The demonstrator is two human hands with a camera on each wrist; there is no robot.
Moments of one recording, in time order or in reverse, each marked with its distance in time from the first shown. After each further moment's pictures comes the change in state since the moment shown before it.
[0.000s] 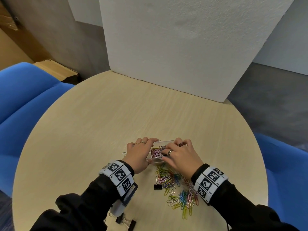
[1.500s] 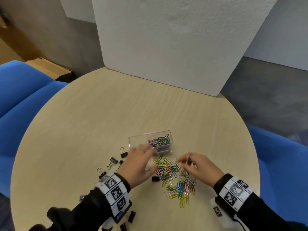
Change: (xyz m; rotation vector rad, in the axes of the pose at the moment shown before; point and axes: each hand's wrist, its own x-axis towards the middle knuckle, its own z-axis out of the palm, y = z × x) left_hand -0.045 0.009 0.018 -0.042 0.231 0.256; right_hand -0.068 0.017 -0.028 0.661 -0.377 0.353
